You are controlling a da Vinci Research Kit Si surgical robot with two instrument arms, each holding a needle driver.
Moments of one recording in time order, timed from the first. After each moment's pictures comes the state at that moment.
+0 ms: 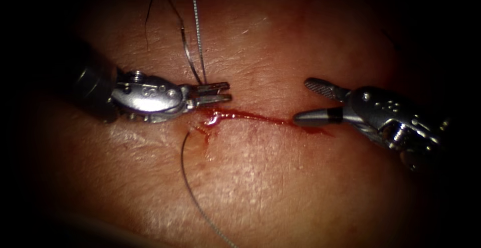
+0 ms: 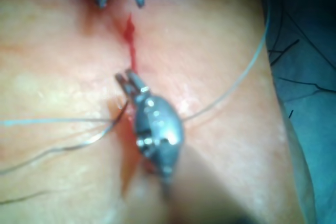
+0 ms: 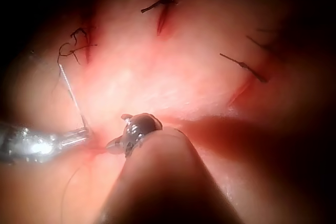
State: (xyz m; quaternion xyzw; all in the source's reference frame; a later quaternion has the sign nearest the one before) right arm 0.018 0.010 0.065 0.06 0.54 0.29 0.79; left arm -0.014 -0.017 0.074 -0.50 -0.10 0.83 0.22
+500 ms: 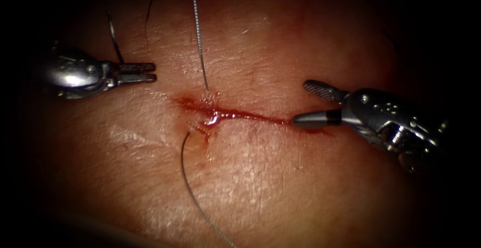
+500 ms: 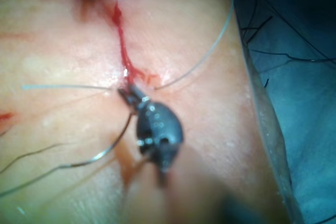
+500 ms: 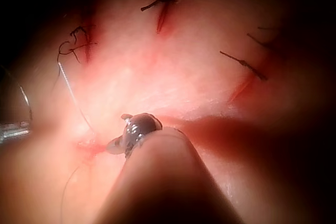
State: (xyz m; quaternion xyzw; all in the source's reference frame) right arm 0.019 0.009 0.065 0.07 0.54 0.29 0.79; left arm -0.005 -0.014 0.068 -0.43 -0.09 0.88 0.18
